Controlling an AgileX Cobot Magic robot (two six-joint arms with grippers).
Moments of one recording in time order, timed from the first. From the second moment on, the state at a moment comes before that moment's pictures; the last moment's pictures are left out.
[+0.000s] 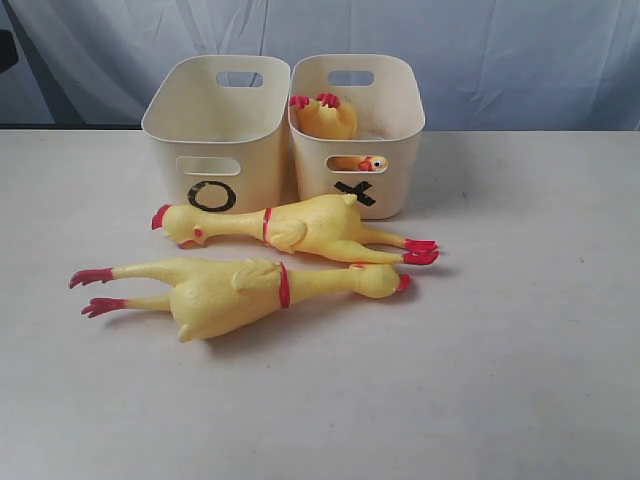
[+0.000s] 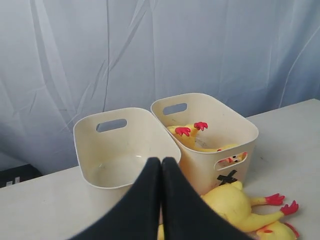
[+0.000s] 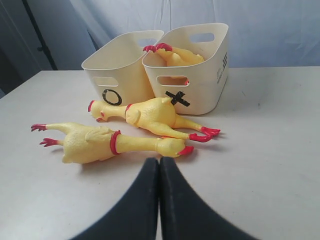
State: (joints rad) left arm -0.04 0.85 -0.68 1.75 -0.42 -1.73; right arm 0.42 0.08 -0.48 0.11 0.77 0.14
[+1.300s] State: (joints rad) left arm -0.32 0.98 -0.79 -0.68 0.54 0.69; right arm 0.42 0.08 -0.48 0.11 0.77 0.14
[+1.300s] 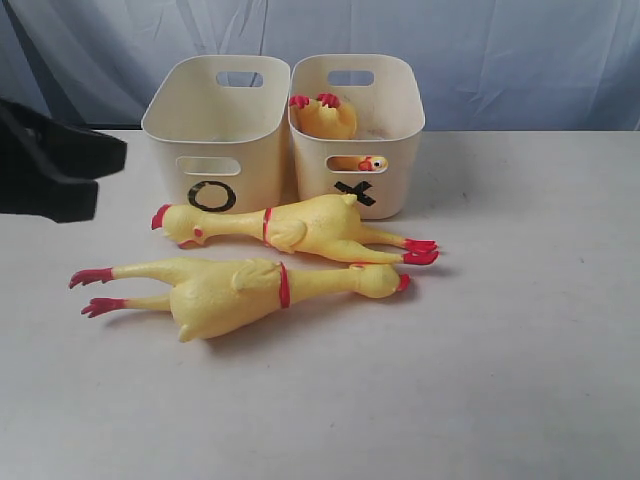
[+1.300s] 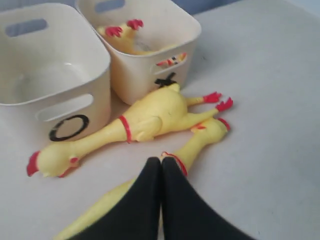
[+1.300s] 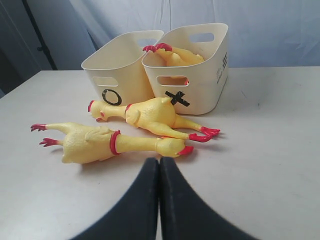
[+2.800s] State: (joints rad) left arm -0.57 1.84 -1.18 -0.75 0.54 1.33; right arm 0.42 0.08 -0.48 0.11 0.77 0.14
